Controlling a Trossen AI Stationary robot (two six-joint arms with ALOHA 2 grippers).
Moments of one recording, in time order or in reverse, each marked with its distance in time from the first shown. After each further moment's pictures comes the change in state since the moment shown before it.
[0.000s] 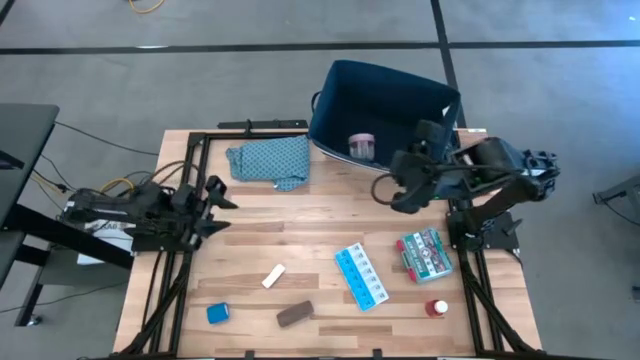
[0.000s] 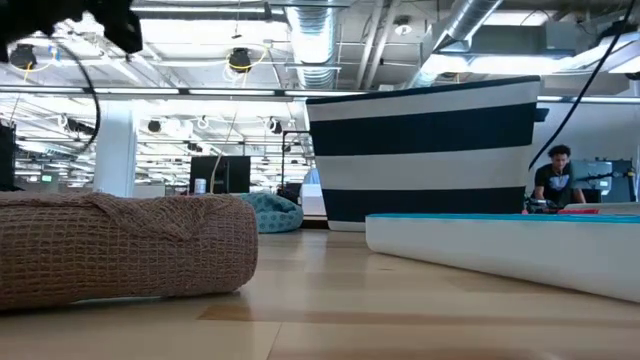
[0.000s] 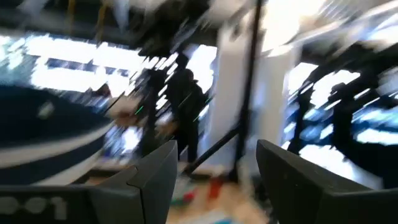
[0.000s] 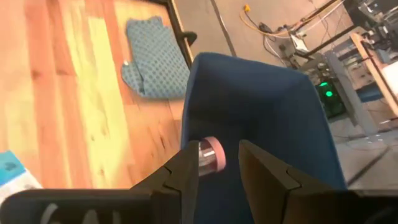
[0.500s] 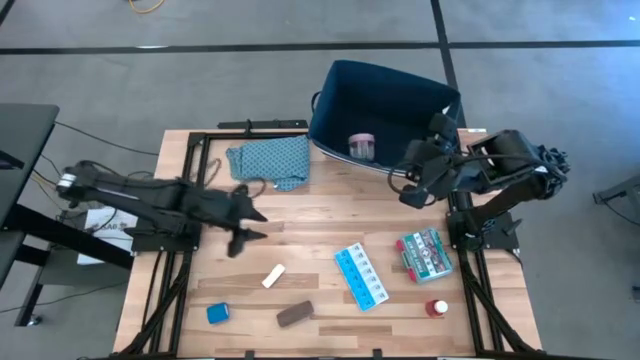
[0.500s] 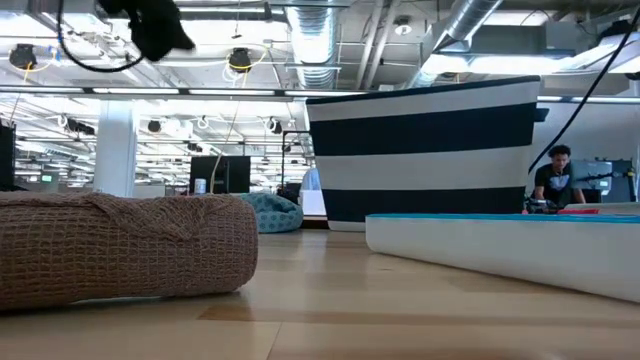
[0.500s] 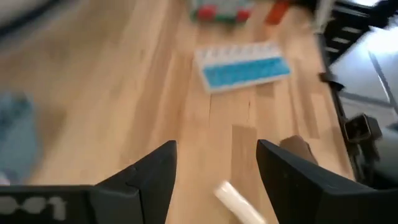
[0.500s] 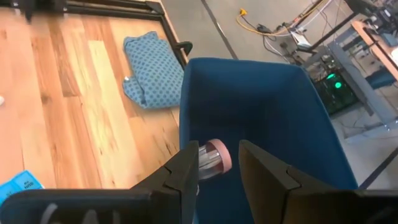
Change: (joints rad) left arm -0.085 0.746 0.619 -0.824 -0.152 -0.217; right arm -0.002 -0.055 0.000 0.000 -0.001 0.084
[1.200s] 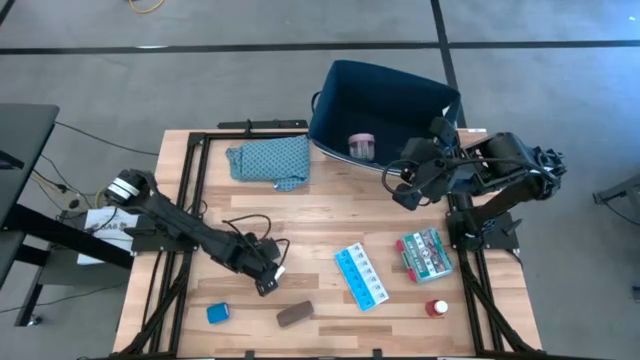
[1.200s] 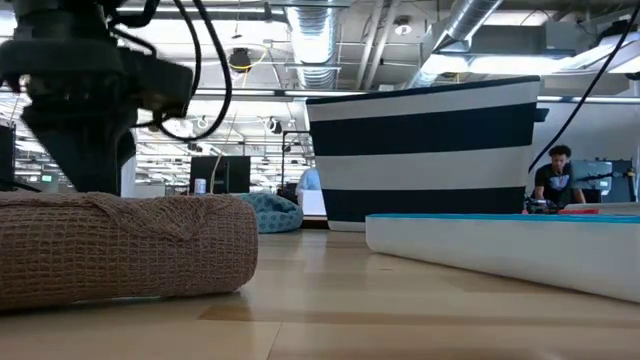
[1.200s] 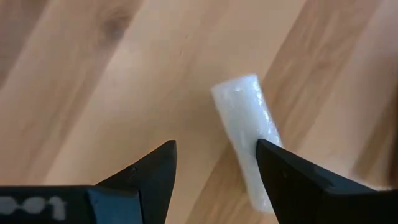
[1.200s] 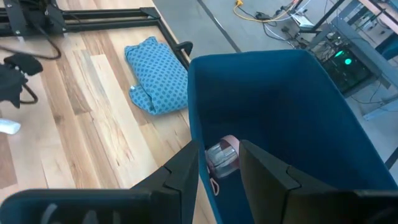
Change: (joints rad) left arm -0.268 0.644 0.001 0.042 -0.068 -0.606; right arm 0.002 0.020 0.000 0.000 -0.004 0.159
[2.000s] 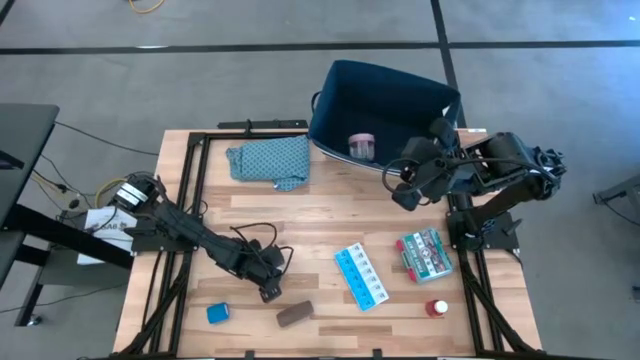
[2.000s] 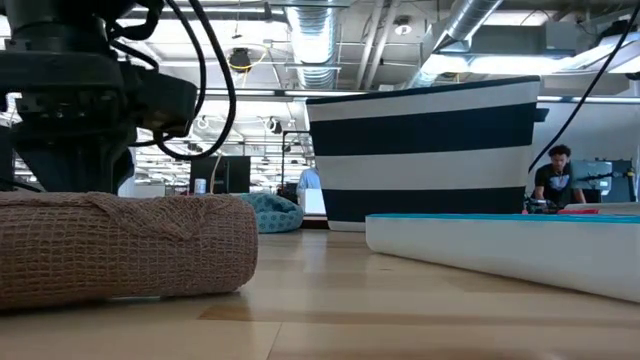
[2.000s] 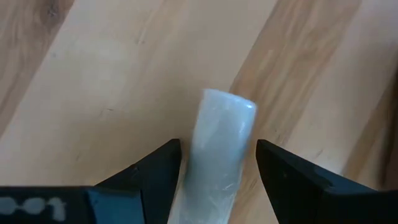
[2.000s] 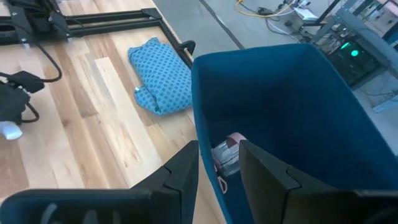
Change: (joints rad) left arm -0.024 0.118 -0.004 0.093 0.045 -0.026; right arm 0.000 0.000 0.000 0.000 -0.019 0.045
